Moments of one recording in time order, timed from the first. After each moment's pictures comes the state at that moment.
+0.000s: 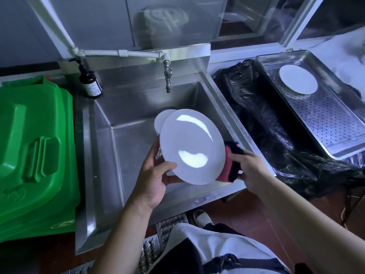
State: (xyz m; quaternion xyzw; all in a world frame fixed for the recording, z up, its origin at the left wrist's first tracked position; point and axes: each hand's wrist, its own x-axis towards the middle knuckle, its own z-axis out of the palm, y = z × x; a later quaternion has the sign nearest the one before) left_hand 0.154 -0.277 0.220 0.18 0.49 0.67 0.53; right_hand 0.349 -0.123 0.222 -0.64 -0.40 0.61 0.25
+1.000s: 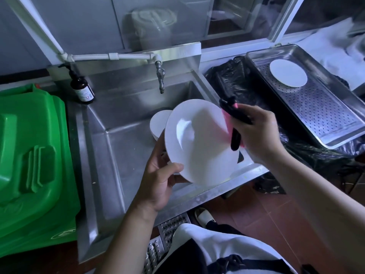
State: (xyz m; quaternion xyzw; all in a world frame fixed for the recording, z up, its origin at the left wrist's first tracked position) left_hand 0.164 -0.277 0.239 0.25 0.43 0.67 0.55; right_hand 0.330 -0.110 0.292 -0.49 -0.70 0.36 0.37
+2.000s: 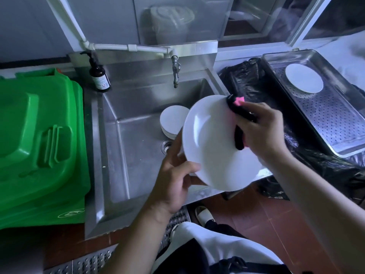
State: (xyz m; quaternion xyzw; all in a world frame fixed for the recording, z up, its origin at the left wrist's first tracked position) left_hand 0.190 -0.301 0.252 0.24 0.39 0.70 0.55; right_hand 0.317 -0.135 0.302 -0.45 -0.70 0.37 0.40
